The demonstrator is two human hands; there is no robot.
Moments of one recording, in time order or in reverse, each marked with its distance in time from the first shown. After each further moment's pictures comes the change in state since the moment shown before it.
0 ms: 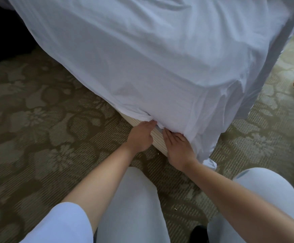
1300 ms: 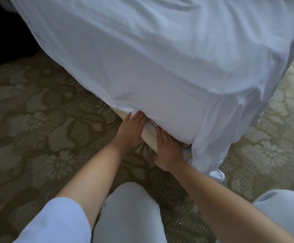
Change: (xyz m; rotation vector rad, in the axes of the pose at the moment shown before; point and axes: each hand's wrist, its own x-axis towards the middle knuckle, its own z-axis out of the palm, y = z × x) left_hand 0.037 -0.046 -0.033 0.622 -0.059 0.007; right_hand 0.049 -0.031 -0.001 0.174 -0.148 0.198
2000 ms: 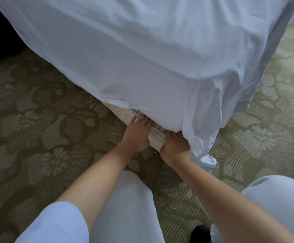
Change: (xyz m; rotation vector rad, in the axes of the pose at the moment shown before) left_hand -0.011 0.068 0.004 -0.078 -0.001 0.061; right_hand -0.032 0.037 0.002 0.042 0.051 0.263
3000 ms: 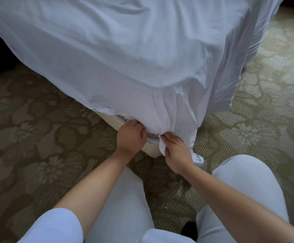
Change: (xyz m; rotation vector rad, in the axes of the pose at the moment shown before) left_hand -0.012 0.049 -0.026 -0.275 0.758 -0.016; right_hand -0.031 0.070 -0.015 0.304 0.136 -0.261
